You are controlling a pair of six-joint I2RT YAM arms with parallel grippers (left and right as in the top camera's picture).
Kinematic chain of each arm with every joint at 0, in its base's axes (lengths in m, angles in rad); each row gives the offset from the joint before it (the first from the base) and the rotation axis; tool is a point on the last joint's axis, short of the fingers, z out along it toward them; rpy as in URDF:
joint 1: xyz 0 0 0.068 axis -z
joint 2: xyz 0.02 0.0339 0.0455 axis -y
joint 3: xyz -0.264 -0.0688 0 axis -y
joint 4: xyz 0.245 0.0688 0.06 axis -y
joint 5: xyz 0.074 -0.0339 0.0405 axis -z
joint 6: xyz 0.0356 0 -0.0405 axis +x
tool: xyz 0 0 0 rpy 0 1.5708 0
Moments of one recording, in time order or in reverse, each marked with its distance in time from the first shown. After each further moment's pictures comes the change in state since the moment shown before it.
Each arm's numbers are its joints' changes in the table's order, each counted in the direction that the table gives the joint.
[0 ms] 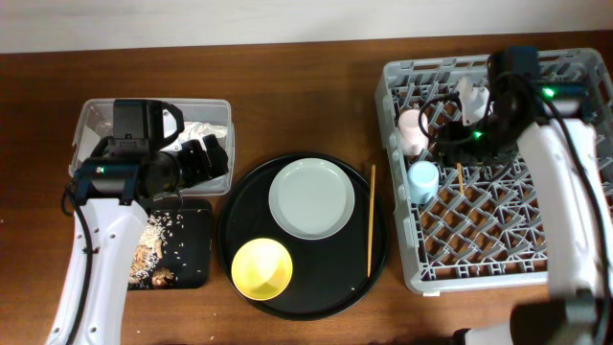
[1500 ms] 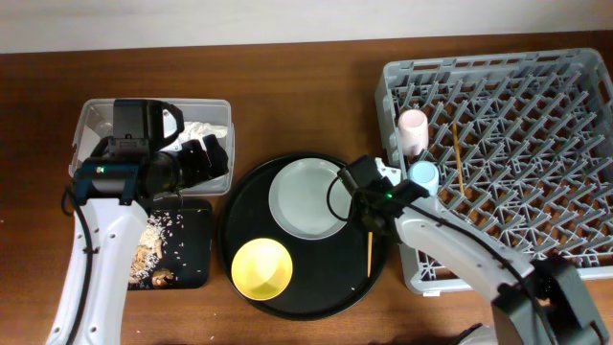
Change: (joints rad) left arm 0.000 0.000 0.000 0.000 0.000 0.000; right arm -0.577 0.003 -0.726 0.701 0.423 0.839
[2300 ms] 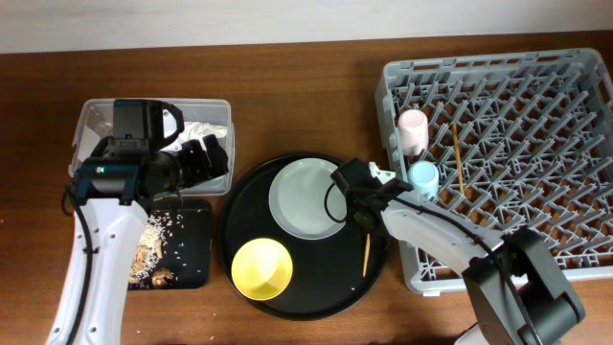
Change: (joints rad) left arm 0.000 0.000 0.000 0.000 0.000 0.000; right arm 0.000 -0.114 0.000 0.046 0.028 -0.021
